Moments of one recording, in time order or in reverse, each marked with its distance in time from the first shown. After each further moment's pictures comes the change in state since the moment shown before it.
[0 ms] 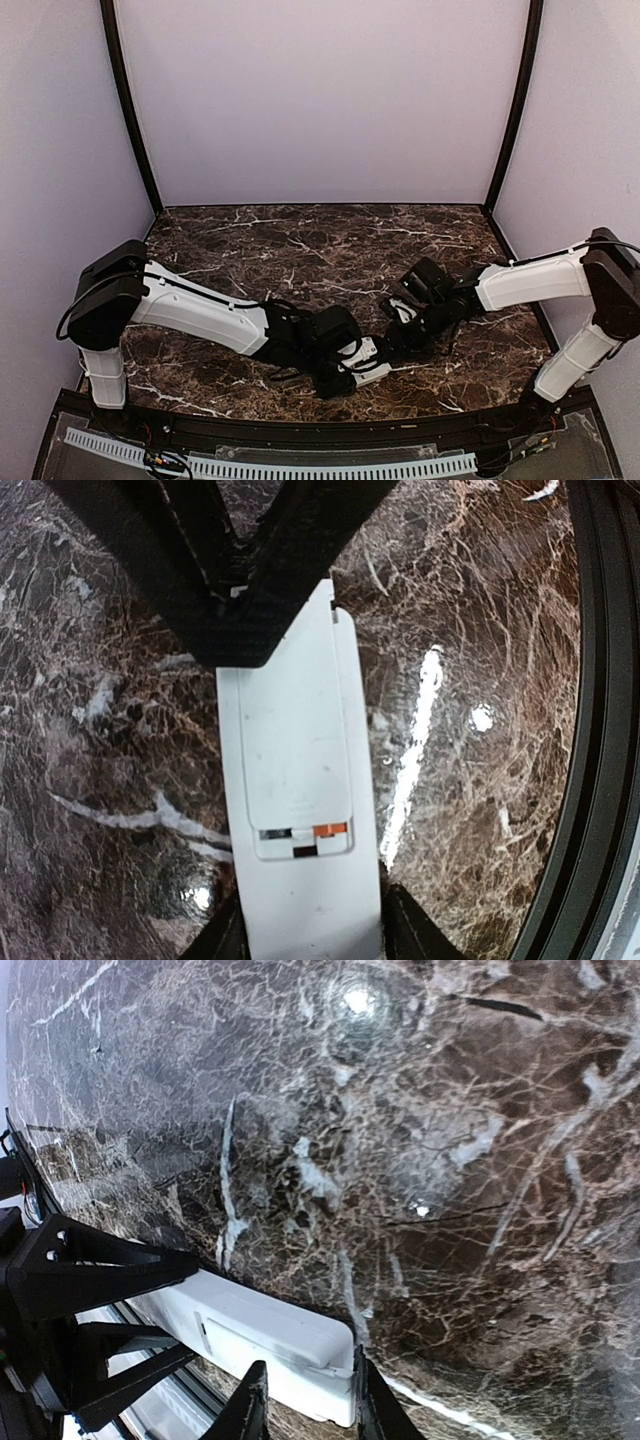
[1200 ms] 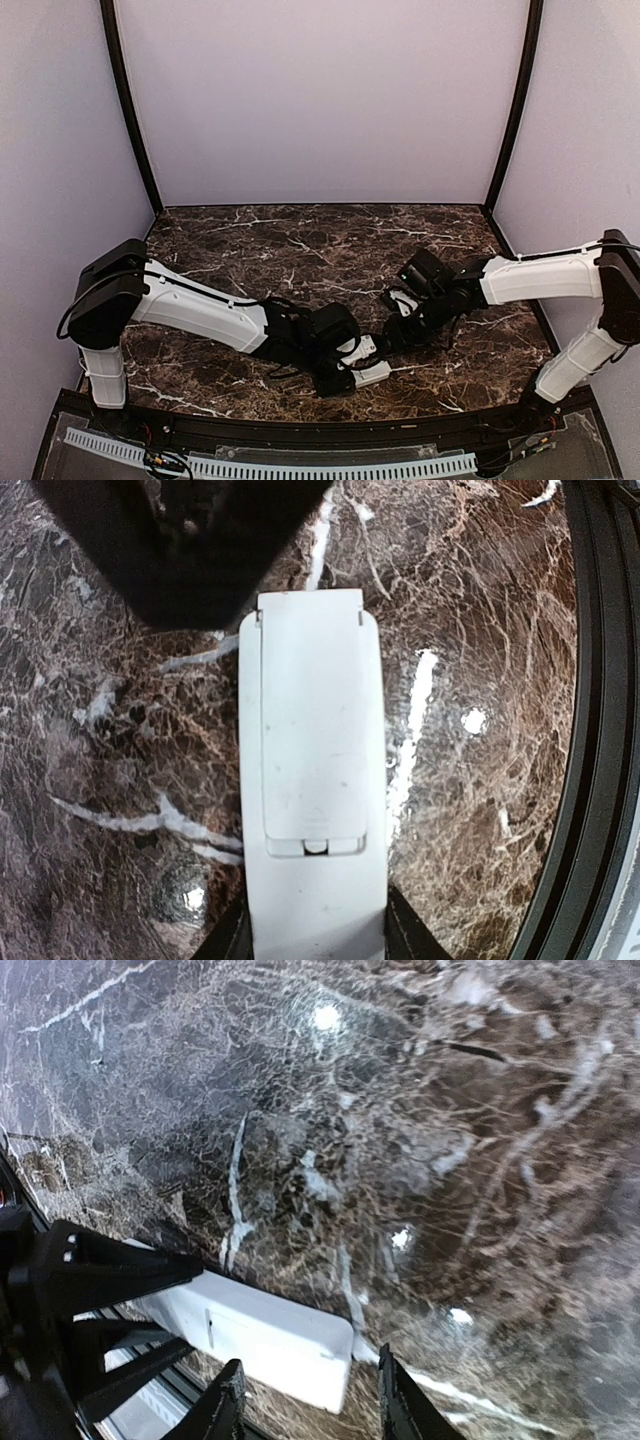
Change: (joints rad) left arm 0.013 0.001 -0.002 0.006 0.027 0.001; right arm 0.034 -0.027 0.075 -0.111 0.114 -0.009
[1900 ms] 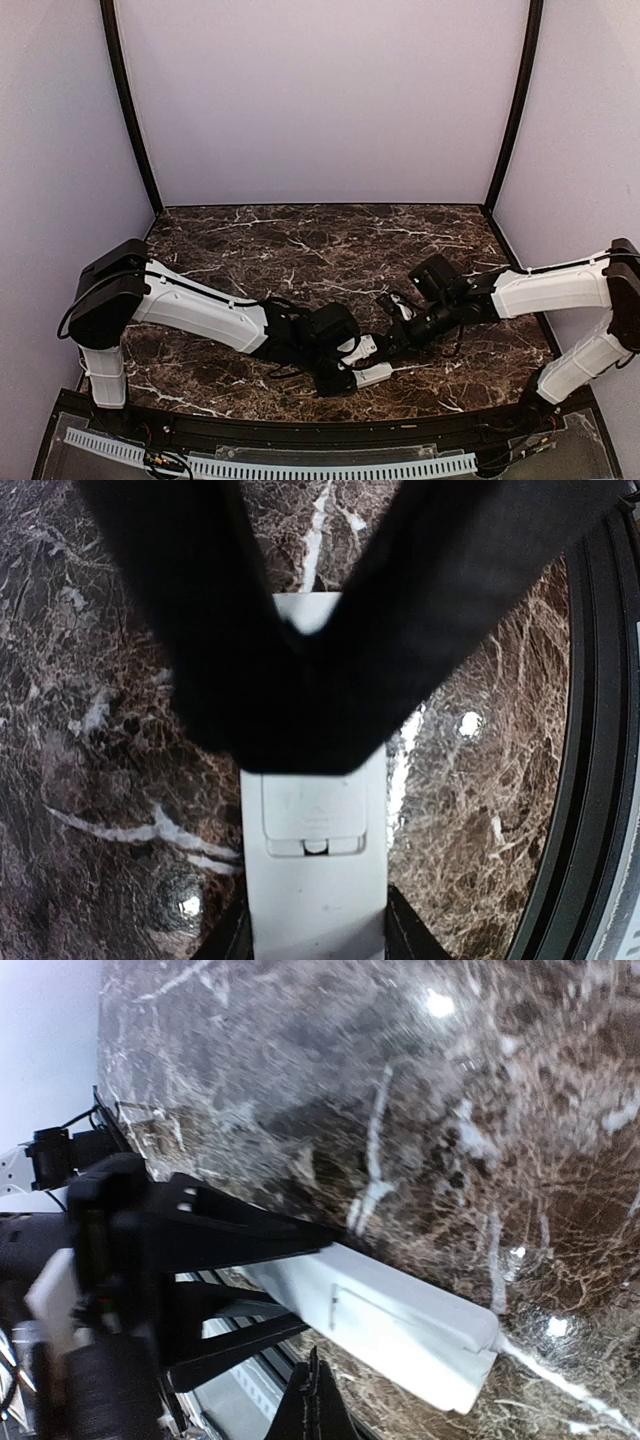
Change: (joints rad) left arm 0.003 0.001 -0.006 0.023 0.015 0.002; right arm -0.012 -0.098 -0.128 0.217 -0.253 0.117
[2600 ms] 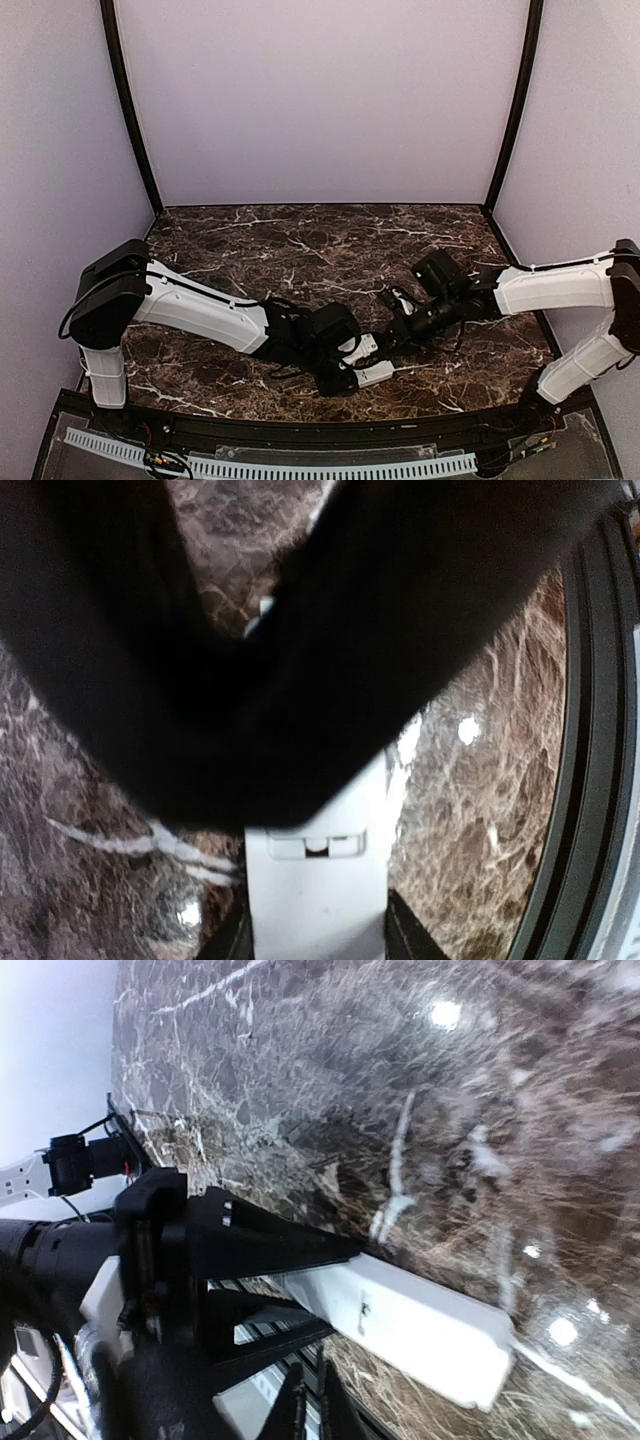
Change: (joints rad) left arm 0.000 0.005 0.000 0.015 0.007 0.006; right arm -0.004 0.029 -0.021 0.074 -0.051 0.034
